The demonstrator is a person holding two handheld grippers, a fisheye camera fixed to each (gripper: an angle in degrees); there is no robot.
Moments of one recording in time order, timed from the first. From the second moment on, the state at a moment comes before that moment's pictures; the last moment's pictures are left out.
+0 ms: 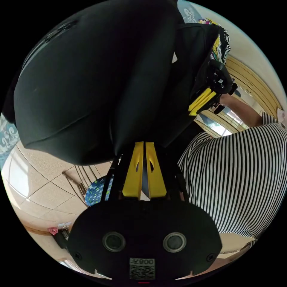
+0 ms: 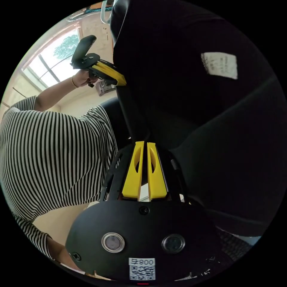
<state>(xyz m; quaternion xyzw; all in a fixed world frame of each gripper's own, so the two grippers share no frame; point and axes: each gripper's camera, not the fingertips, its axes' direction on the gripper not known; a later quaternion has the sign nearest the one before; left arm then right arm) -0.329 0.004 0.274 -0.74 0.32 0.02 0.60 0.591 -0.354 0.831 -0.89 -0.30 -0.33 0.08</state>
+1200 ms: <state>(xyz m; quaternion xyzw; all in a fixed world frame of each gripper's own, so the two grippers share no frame) -0.240 -0.137 0.350 -0.49 0.11 -0.22 0.84 0.543 -0.403 0.959 -0.73 -0.13 -0.16 0.65</state>
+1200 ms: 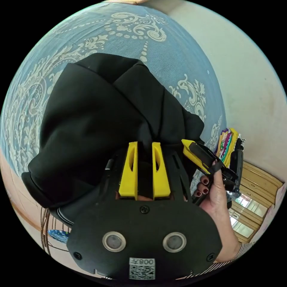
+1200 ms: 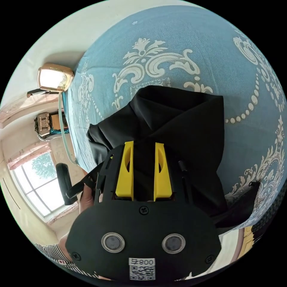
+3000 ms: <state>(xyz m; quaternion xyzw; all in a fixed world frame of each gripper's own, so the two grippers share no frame) -0.206 -0.341 -0.730 0.15 0.31 -0.05 0.94 1.017 -1.039 0.360 -0.29 -0.68 -0.04 0.68</state>
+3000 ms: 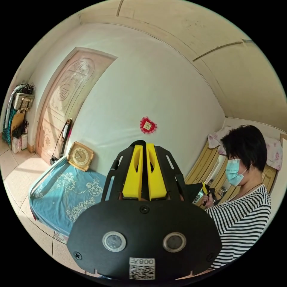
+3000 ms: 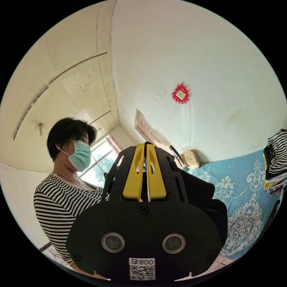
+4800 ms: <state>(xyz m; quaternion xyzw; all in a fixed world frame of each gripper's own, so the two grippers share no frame) -0.445 -0.276 0.220 -0.61 0.09 -0.16 0.77 0.778 -0.553 0.878 -0.74 -0.04 -0.10 0.66</state>
